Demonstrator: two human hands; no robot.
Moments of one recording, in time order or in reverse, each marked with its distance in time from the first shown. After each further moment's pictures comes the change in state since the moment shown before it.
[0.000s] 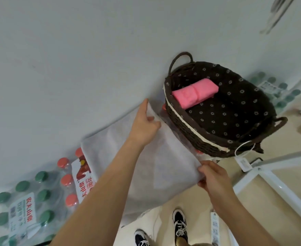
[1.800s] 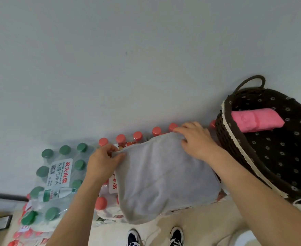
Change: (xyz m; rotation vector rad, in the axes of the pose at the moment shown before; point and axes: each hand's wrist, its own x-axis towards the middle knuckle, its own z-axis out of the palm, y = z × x) left_hand -0.097 -0.136 -0.146 0.400 0.500 -0.339; right_hand 0.078 -0.092 0.156 -1.454 -0.475 -0.968
